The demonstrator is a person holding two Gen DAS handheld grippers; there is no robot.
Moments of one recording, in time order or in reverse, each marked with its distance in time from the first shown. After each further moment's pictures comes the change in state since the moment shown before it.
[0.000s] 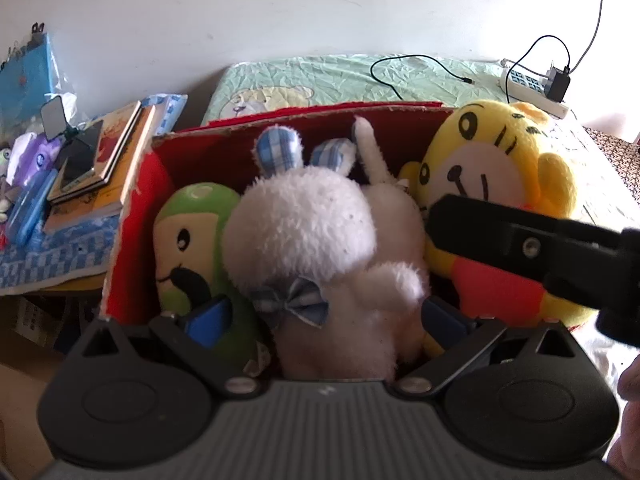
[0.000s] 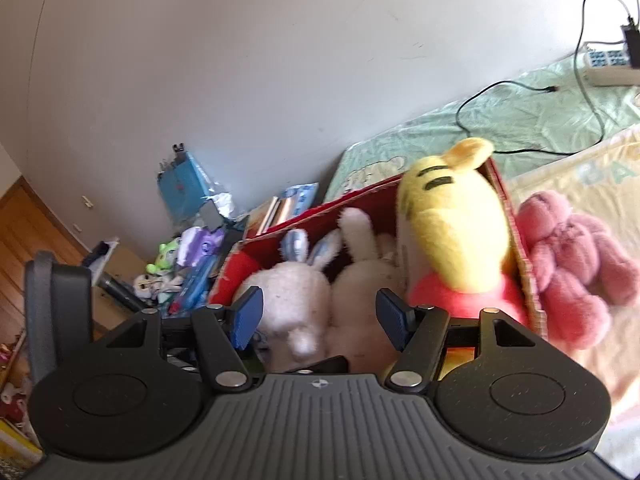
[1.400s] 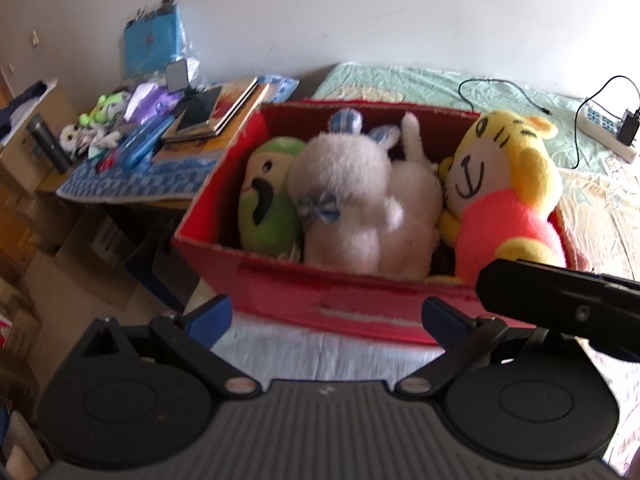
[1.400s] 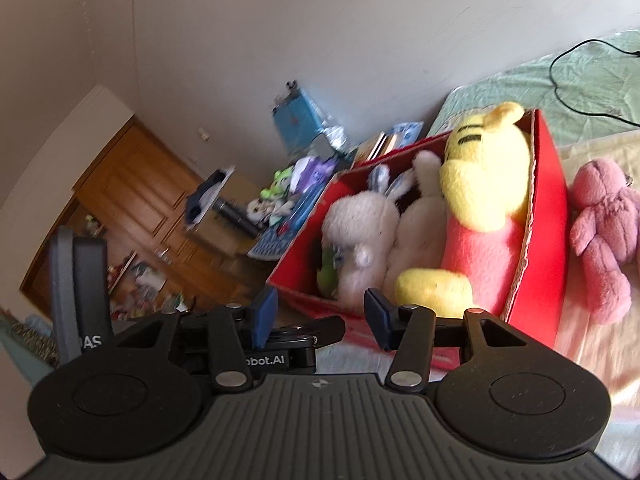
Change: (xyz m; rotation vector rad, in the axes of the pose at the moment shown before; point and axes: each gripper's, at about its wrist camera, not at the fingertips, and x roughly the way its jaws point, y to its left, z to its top) left arm -0.063 -0.055 -0.040 -0.248 -0.001 0.302; right arm -0.045 -0.042 0.008 -0.081 0.248 0.418
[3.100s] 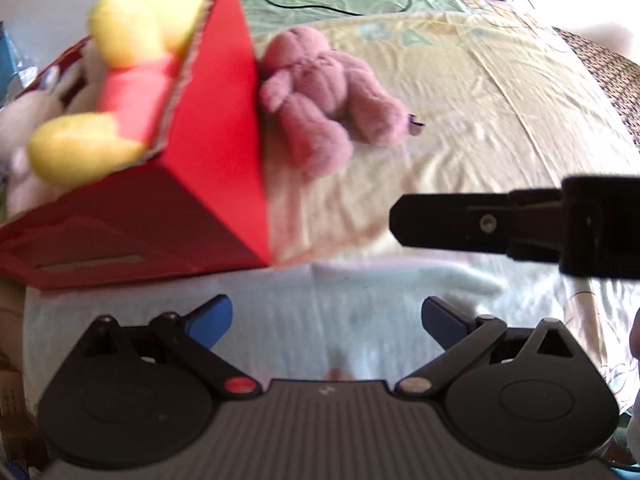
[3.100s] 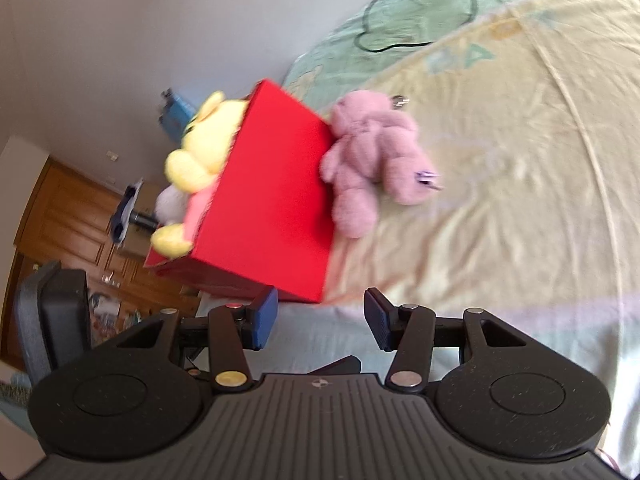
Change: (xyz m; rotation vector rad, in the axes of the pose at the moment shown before) left arm 0.038 -0.192 -0.058 0.317 0.220 -0.194; right arm -0.116 -0.127 -0.037 0.306 0.050 -0.222
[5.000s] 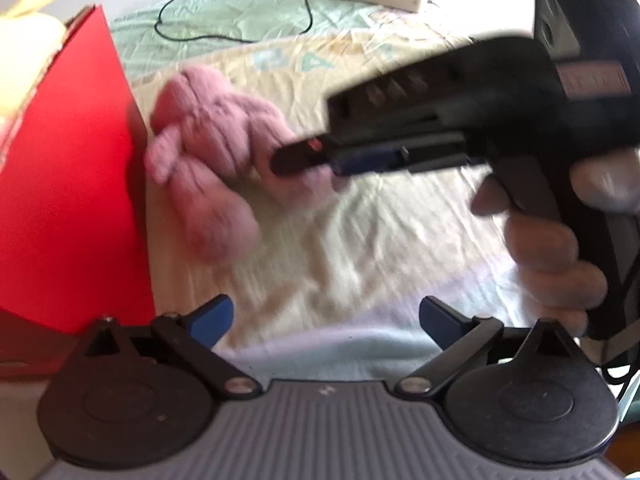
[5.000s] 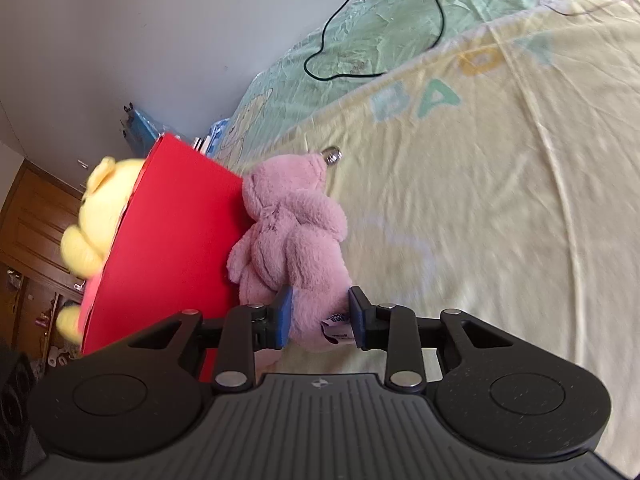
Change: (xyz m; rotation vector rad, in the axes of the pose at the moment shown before) left arm 0.026 -0.016 0.024 0.121 -0.107 -0.249; right arm 0.048 -0.052 0.069 -0.055 0.000 -0.059
